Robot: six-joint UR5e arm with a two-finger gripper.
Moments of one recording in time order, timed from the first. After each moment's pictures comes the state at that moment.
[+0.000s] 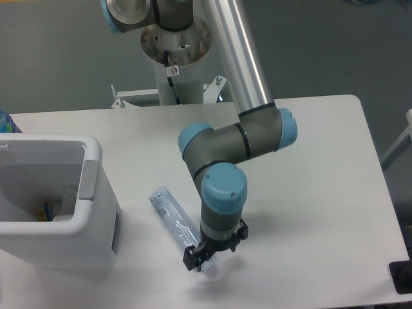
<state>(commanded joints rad) 2.31 -2.26 -1.39 -0.93 1.52 -0.19</state>
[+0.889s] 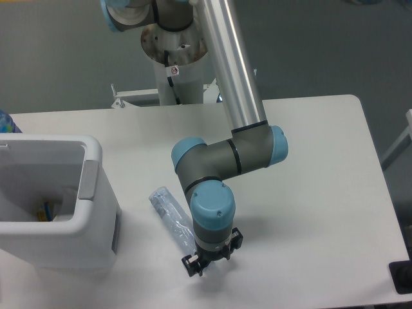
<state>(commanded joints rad) 2.30 -2.28 -1.38 -0.92 1.55 -0.21</state>
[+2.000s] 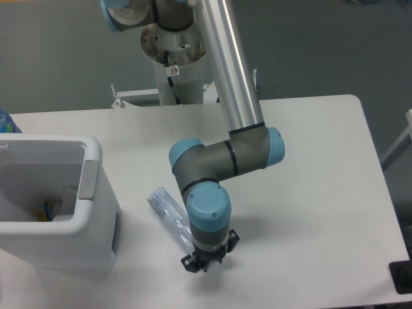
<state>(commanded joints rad) 2.29 -2.28 -1.40 -0.92 1.57 -0.22</state>
